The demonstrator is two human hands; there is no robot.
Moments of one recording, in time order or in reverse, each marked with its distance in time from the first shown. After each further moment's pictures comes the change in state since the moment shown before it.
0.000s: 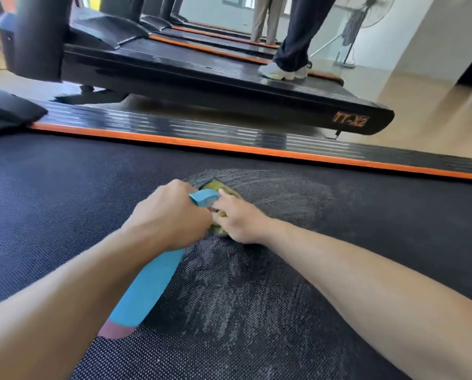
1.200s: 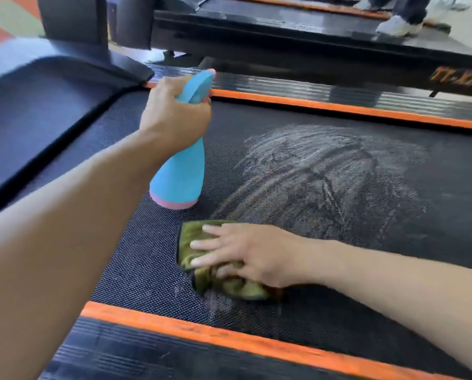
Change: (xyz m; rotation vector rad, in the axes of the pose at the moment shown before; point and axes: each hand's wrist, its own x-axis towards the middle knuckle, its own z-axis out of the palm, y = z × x) left_hand -0.018 -0.090 -0.097 -0.288 0.533 0.054; right_hand -0.087 -0.147 0.081 -0.029 -0.228 -0.784
